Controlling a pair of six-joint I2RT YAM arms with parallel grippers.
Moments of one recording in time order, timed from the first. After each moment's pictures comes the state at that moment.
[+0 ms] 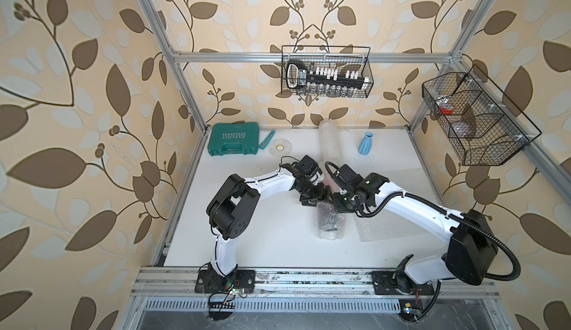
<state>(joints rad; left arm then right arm) -0.69 1.92 1.33 -0.53 0.64 -0.63 0.68 1.46 1.09 -0.91 0.04 0.63</state>
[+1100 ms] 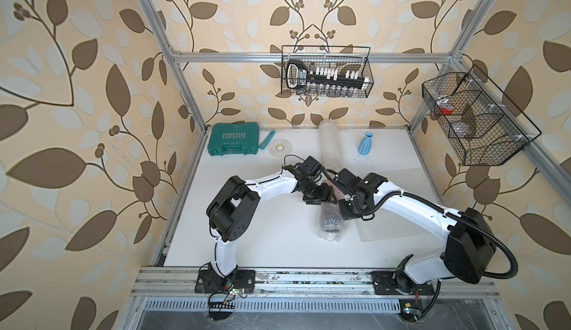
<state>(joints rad) -0.71 1.91 1.32 -0.48 0.57 -0.63 0.68 1.47 1.08 -1.08 0.12 0.56</state>
